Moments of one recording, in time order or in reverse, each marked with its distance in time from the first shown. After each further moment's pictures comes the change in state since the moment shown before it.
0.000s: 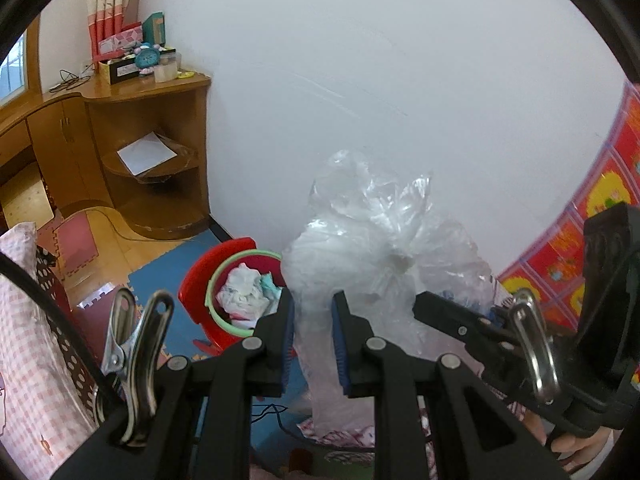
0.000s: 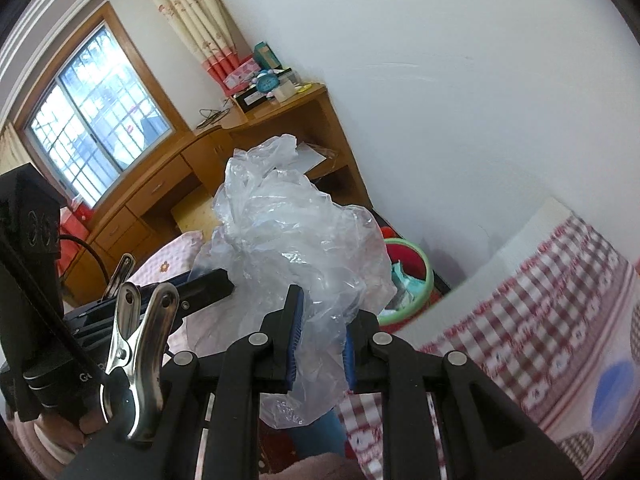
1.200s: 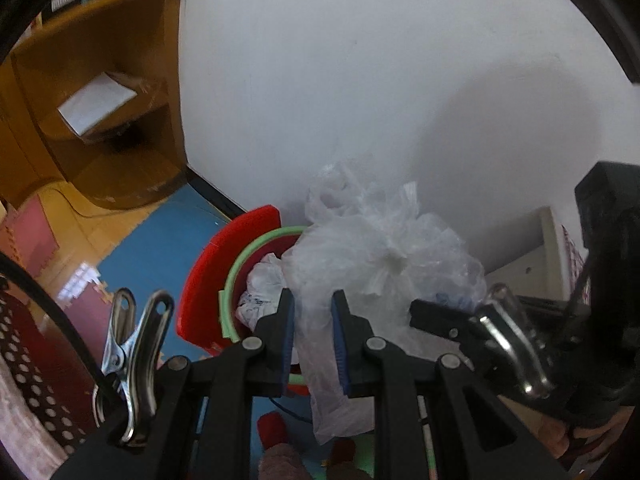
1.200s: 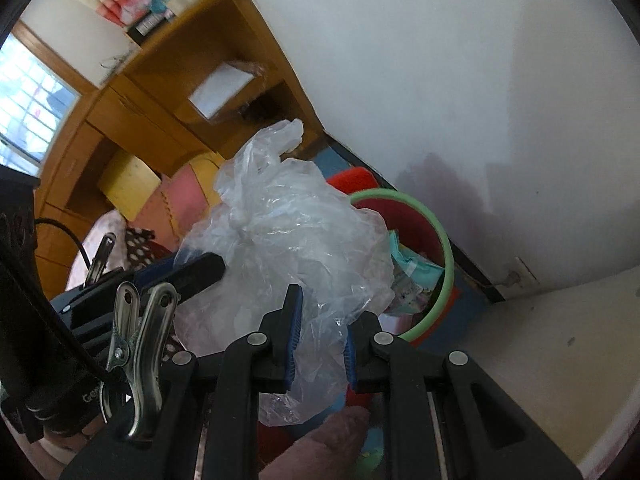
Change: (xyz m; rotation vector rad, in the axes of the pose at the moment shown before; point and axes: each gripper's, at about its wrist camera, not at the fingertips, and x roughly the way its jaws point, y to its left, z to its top) left arm 0.273 0.157 0.046 0.065 0.289 -0.118; right arm 0.297 -0.058 0.046 0.180 0.364 -0.213
